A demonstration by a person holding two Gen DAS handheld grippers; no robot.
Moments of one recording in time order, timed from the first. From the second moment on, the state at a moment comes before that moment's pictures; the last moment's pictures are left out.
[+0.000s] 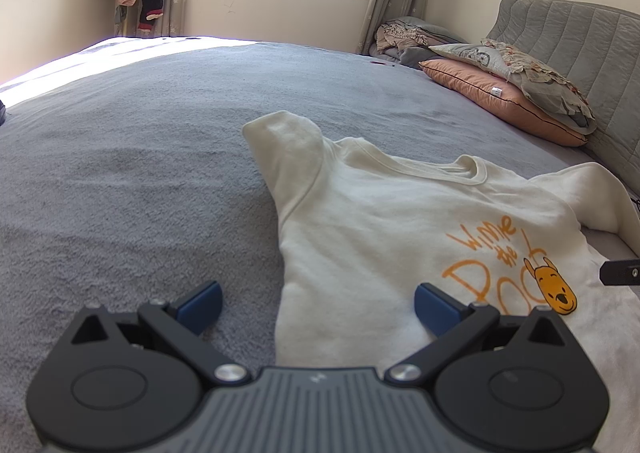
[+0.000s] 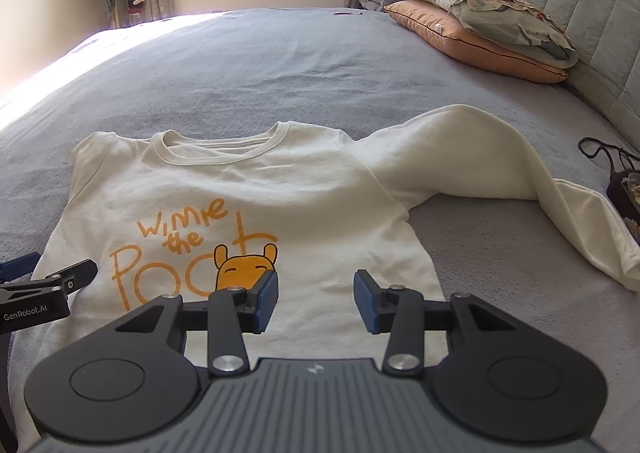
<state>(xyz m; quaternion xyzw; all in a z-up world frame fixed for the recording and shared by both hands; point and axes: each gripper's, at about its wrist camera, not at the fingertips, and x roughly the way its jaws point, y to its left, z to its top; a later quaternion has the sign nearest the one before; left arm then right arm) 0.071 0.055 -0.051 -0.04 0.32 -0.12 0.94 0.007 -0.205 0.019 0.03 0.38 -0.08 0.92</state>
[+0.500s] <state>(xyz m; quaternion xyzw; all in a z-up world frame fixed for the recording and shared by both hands) 0.071 0.055 -0.051 -0.04 0.32 -0.12 0.94 0.005 -0.218 0.027 0.04 0.37 -0.09 0.92</state>
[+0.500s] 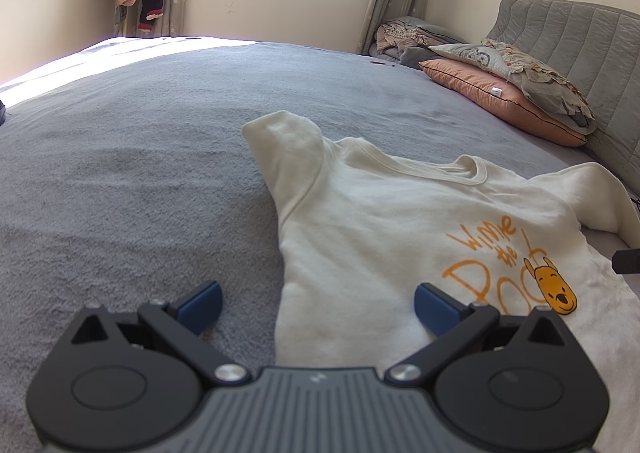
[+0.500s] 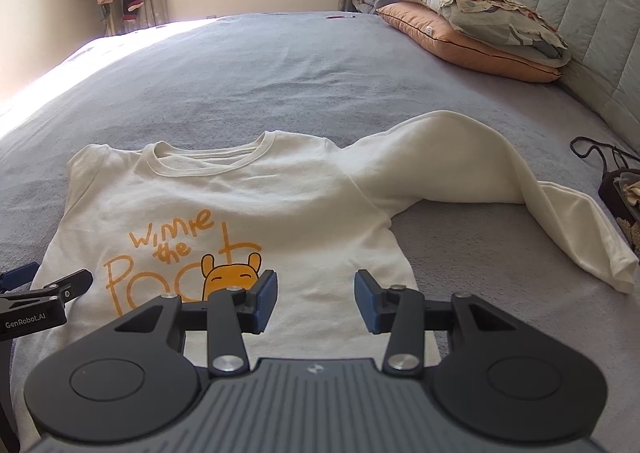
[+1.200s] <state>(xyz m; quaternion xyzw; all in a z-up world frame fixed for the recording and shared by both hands) 0.071 0.053 -0.051 -0.03 0.32 -0.12 0.94 0.016 -0.305 0.028 0.06 0.35 -0.18 0.92</state>
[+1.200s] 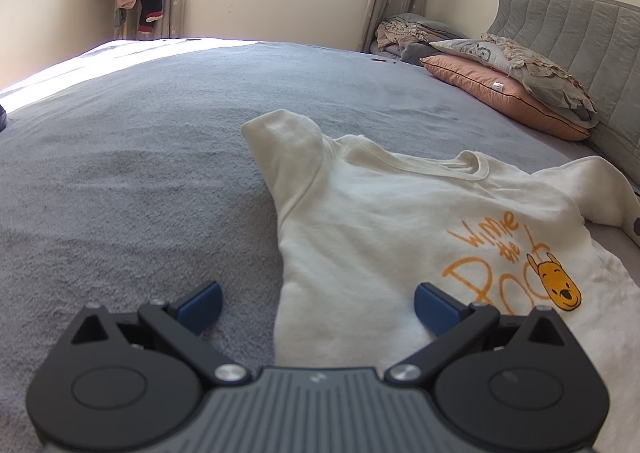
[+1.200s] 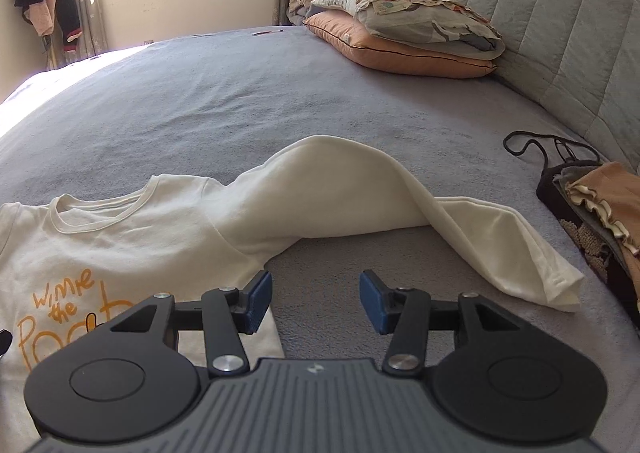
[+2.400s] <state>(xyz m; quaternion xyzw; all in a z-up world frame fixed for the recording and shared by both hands) 0.076 0.045 -0.051 -0.05 0.32 -0.08 0.94 0.006 -0.409 -0.012 0.04 0.36 -0.32 0.87</state>
